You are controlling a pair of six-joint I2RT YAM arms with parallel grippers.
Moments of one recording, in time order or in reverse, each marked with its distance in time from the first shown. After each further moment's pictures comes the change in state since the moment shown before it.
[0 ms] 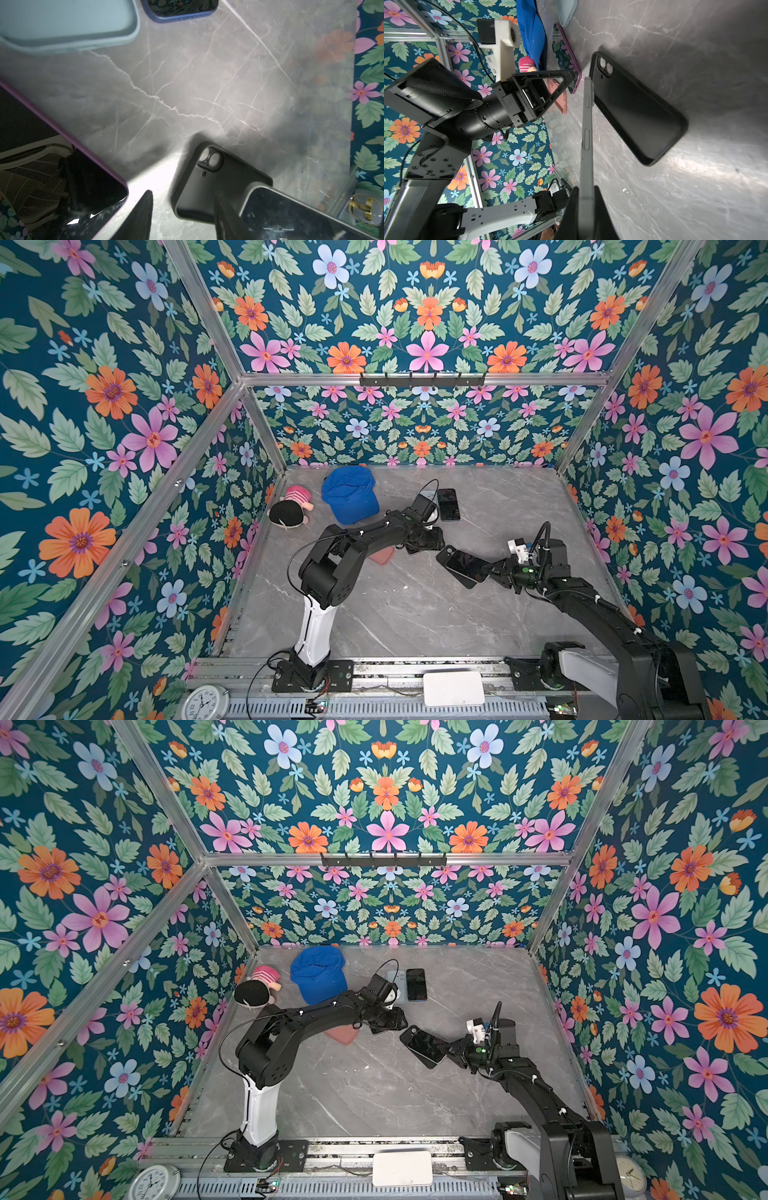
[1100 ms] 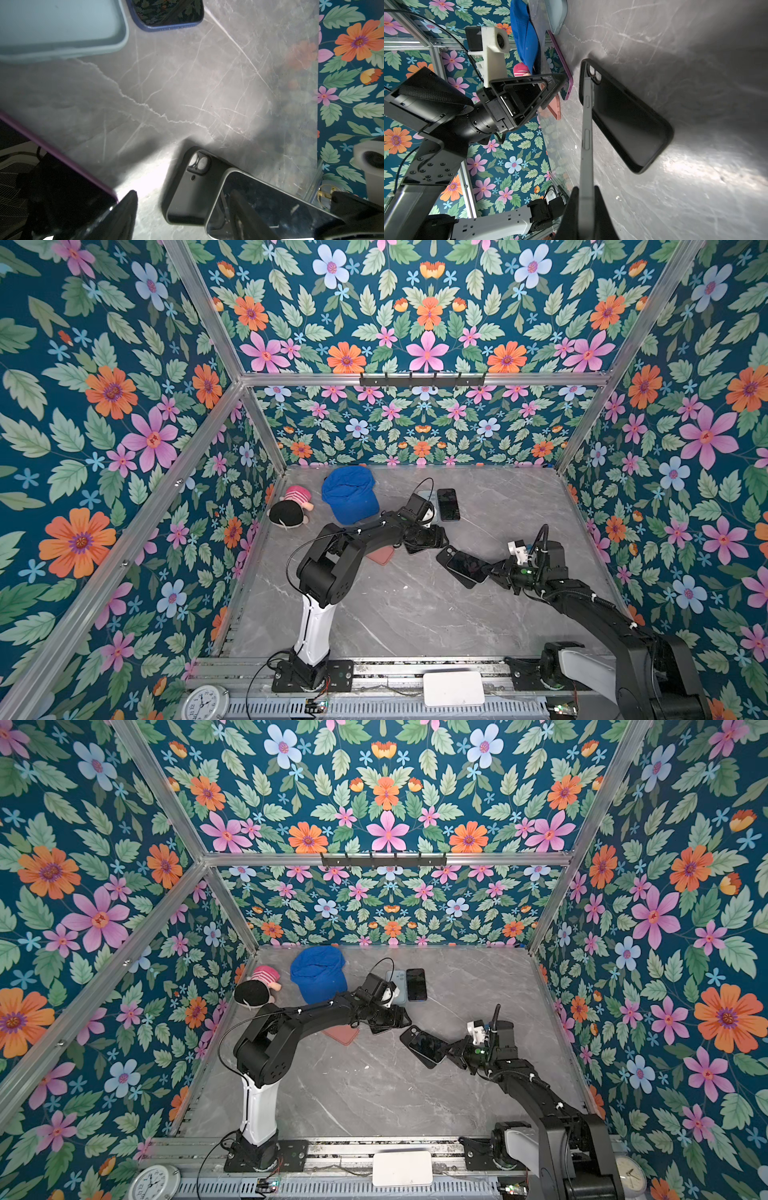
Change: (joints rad) left arm 0.029 -0.002 -0.042 0.092 0.104 -0.030; right arm 0.008 0.027 -0.028 0.052 0.034 0.022
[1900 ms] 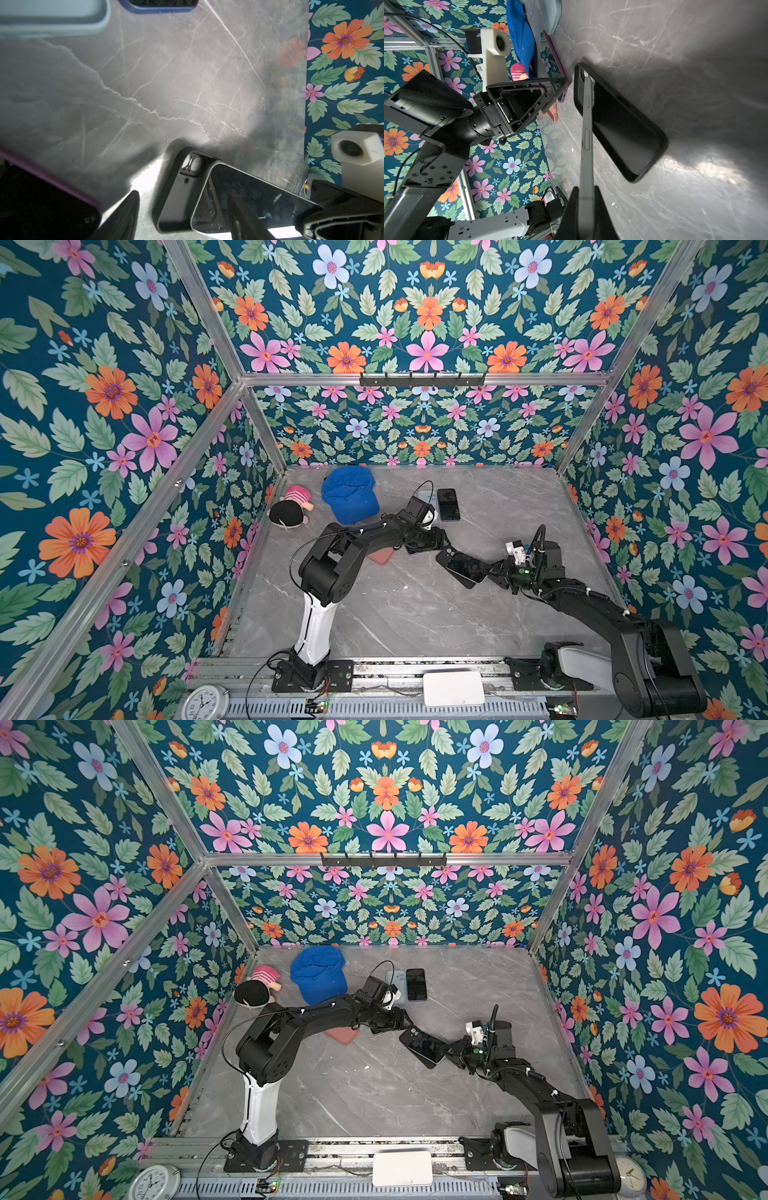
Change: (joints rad) left arm -0.002 0.021 -0.027 0.066 0.066 -0.029; right arm 0.001 0.074 -0.012 0.086 -0.010 -0.003
